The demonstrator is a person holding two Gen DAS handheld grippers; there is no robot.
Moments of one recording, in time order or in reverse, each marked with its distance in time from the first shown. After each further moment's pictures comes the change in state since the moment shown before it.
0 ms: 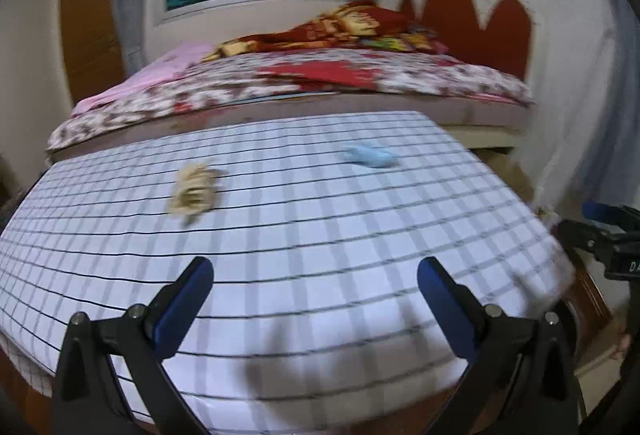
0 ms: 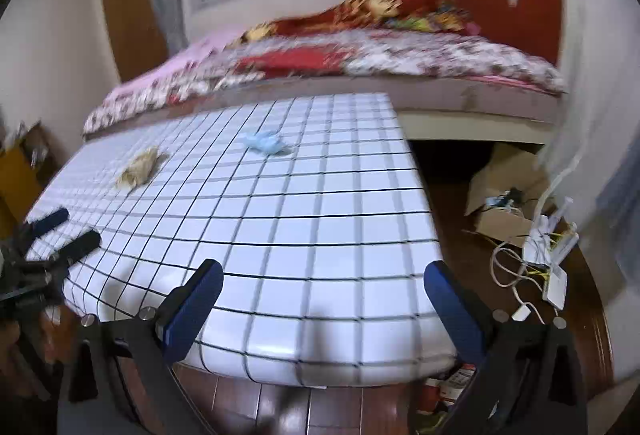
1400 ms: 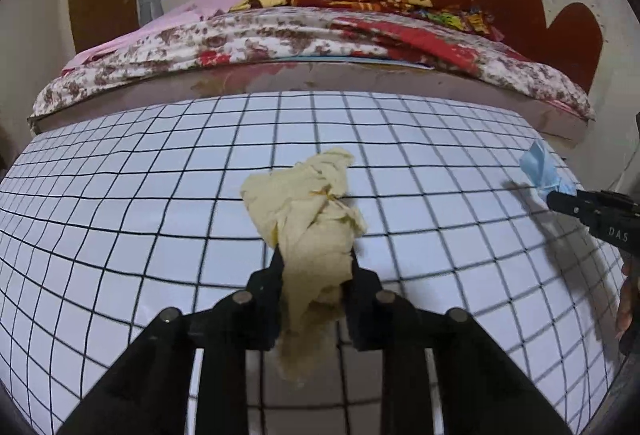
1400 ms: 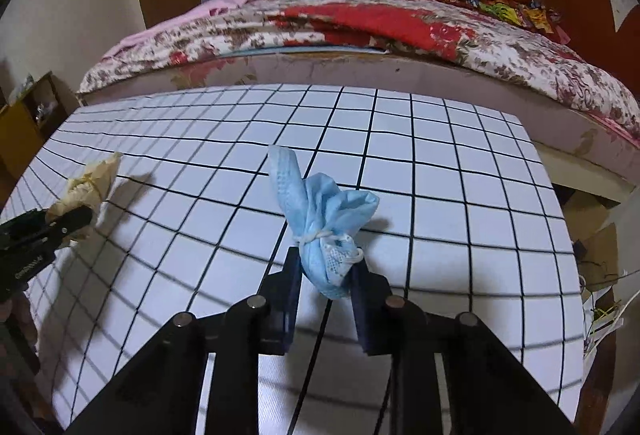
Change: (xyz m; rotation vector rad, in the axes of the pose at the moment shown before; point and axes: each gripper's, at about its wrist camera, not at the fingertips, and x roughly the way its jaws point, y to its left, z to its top) left arm 0.147 0.105 0.049 -0.061 0.135 0.000; right arm 0.198 0.076 0.113 -0.127 0.102 0.119
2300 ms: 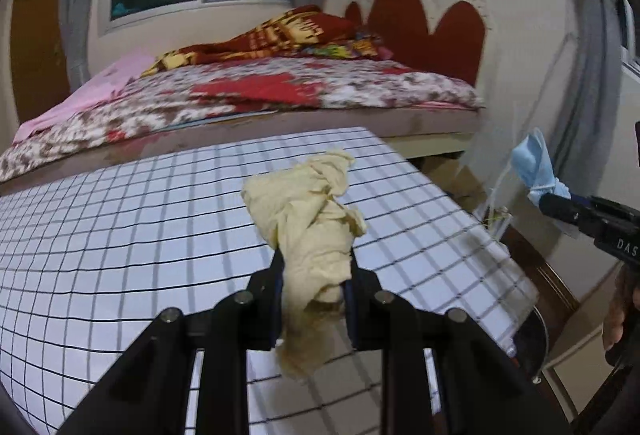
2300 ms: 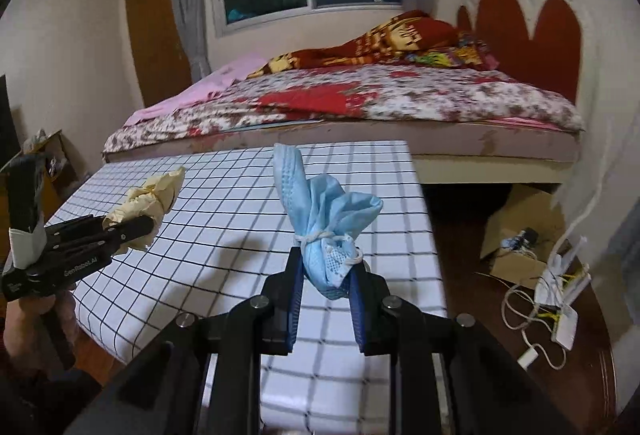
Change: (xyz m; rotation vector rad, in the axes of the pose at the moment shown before) left arm -0.122 -0.143 -0.029 0.175 -0.152 -0.248; right arm -0.239 -0.066 -0.126 0.120 -0.256 -0.061
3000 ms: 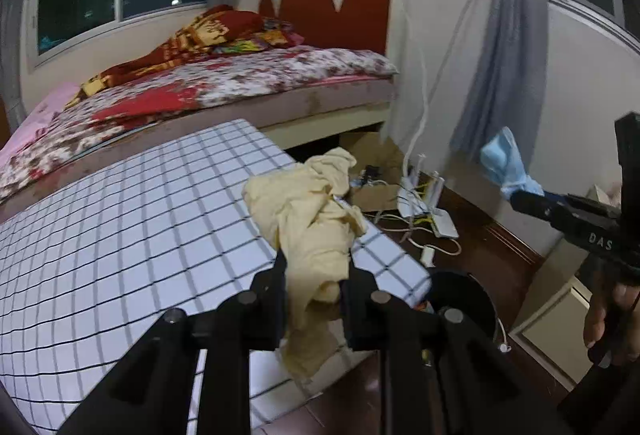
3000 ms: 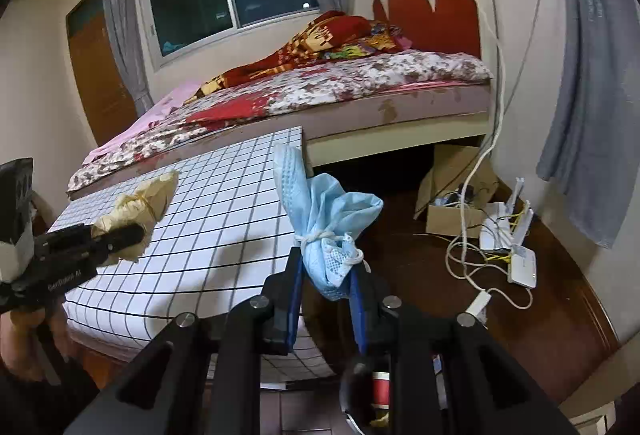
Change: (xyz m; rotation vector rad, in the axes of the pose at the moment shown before) left arm 0.000 -0.150 -0.021 0.163 0.038 -0.174; right arm -0.089 -0.114 -0.082 0.188 -0.035 -0.144
